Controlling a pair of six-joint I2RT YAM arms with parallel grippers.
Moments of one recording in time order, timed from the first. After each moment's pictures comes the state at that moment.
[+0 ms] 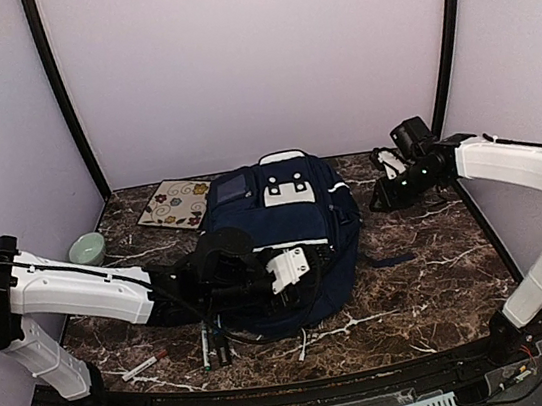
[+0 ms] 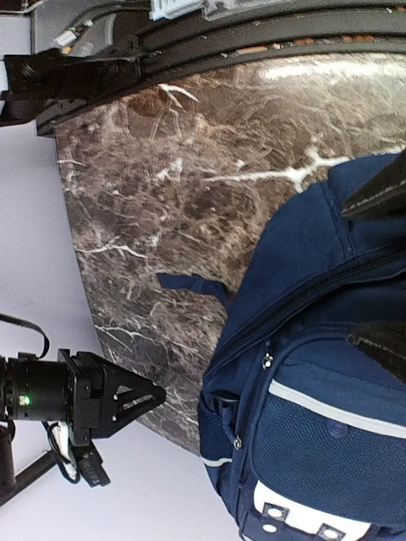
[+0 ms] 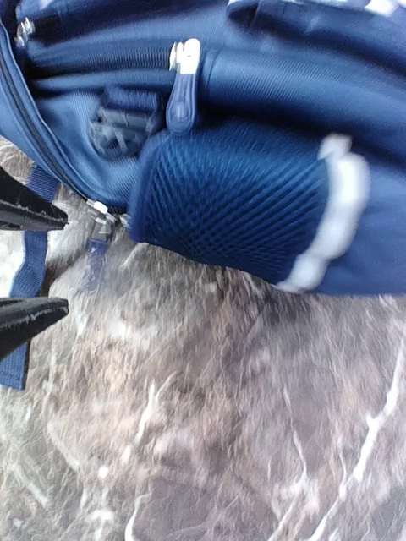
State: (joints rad) left arm -1.18 1.57 0.93 0.20 -0.03 0.43; right arm 0.41 1.56 1.15 -0.58 -0.20 0.17
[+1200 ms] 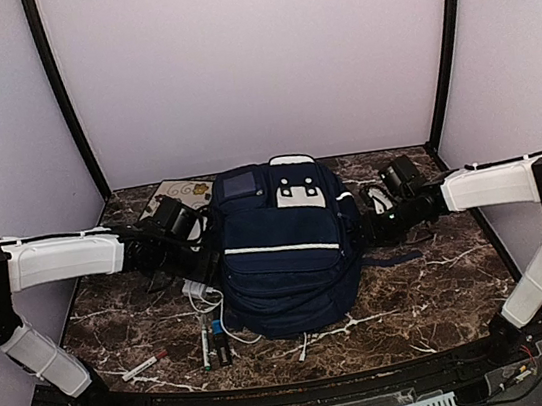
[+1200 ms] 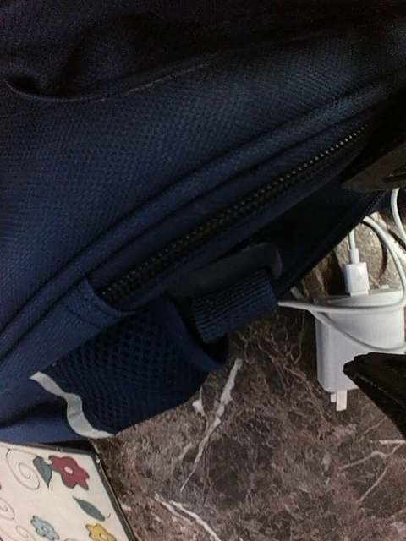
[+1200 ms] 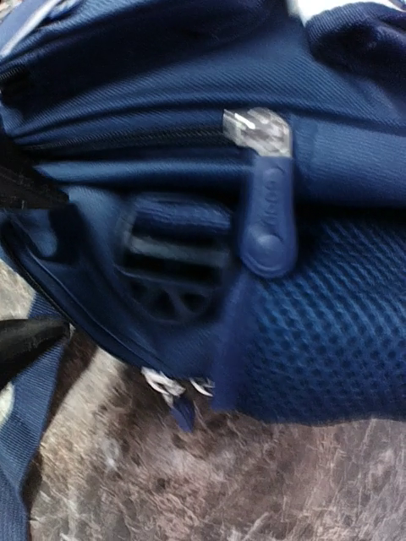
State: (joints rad) left arm -0.71 1.52 0.95 -0.43 -0.15 -0.26; right arm 0.49 1.57 0.90 -0.31 -0.33 0.45
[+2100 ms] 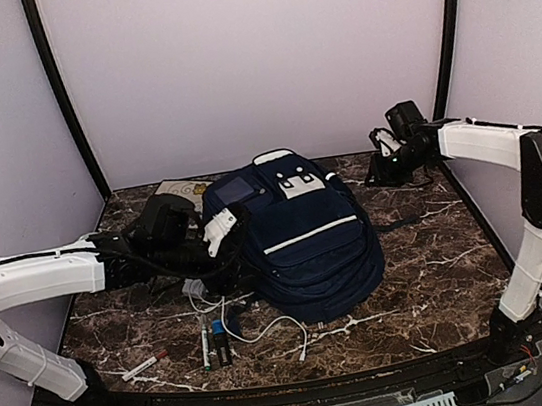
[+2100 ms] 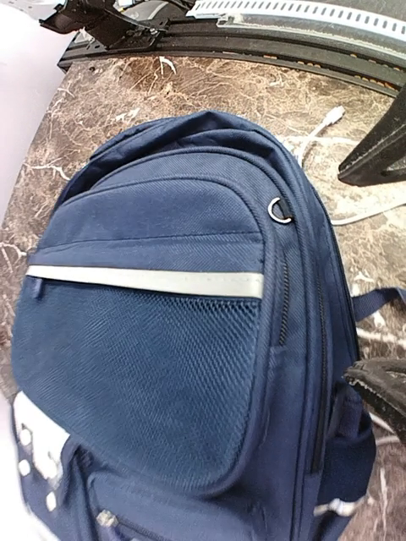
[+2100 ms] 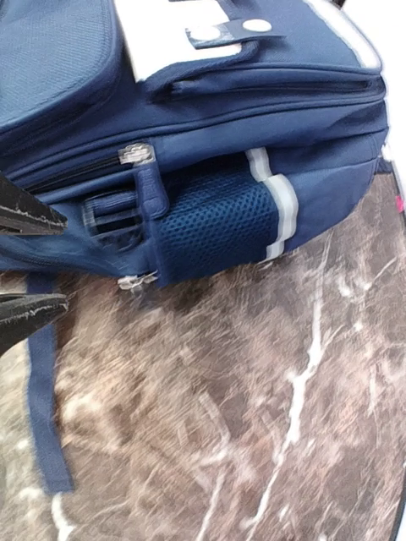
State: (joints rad) left arm -0.86 1.37 0.91 -0.22 0.20 0.09; right arm 0.30 1.76 1.36 -0.50 -0.23 0.27
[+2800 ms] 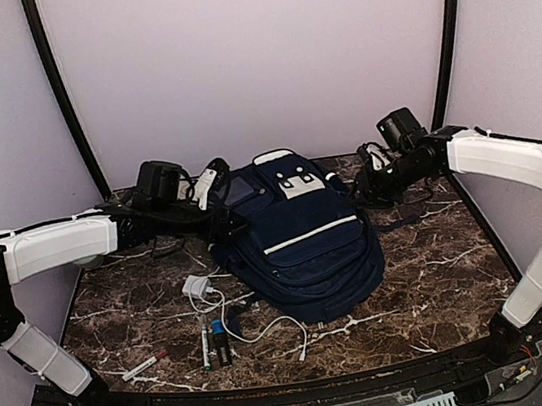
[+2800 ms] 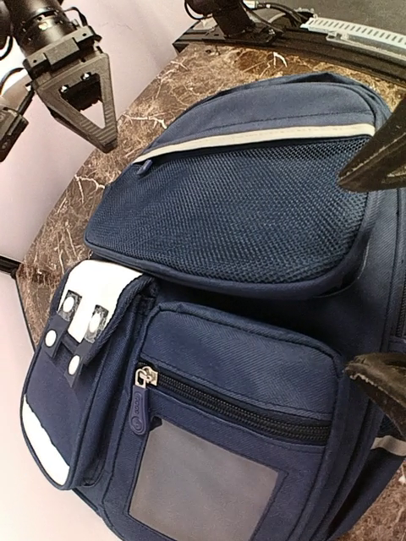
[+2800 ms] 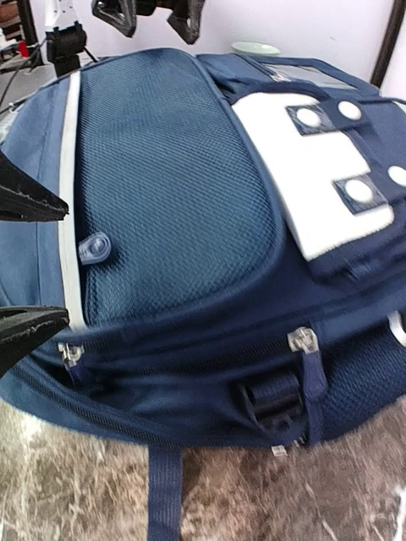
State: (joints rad) left arm -0.62 1.55 1.09 -0.14 0.36 -0.08; right arm 0.44 1.56 1.24 -0.59 -0.37 0.50
